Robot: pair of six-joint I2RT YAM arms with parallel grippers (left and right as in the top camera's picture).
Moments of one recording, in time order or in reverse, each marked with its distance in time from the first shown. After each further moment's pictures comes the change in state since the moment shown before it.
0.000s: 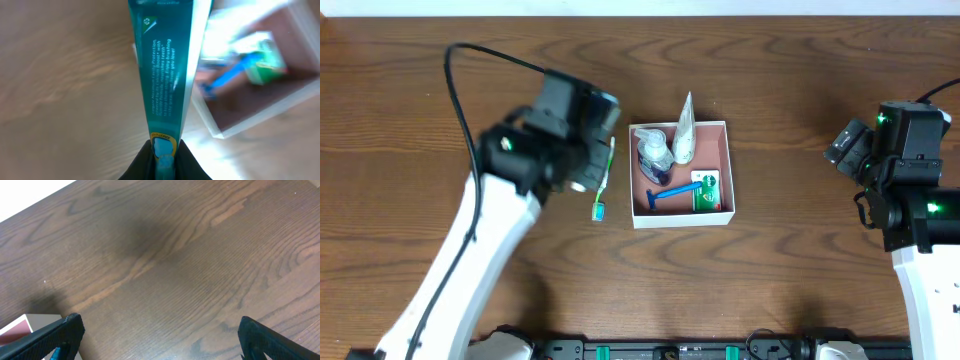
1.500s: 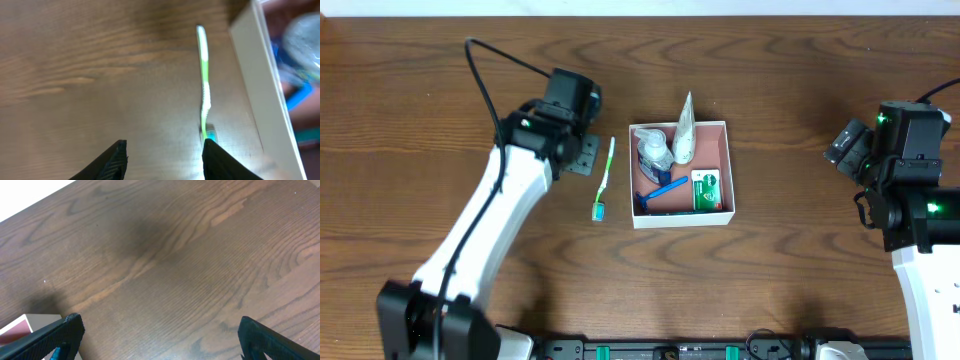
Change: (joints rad) left arm 0.149 0.187 -0.120 0.171 -0.141 -0.063; right arm 0.000 0.000 0.000 0.000 0.000 0.000
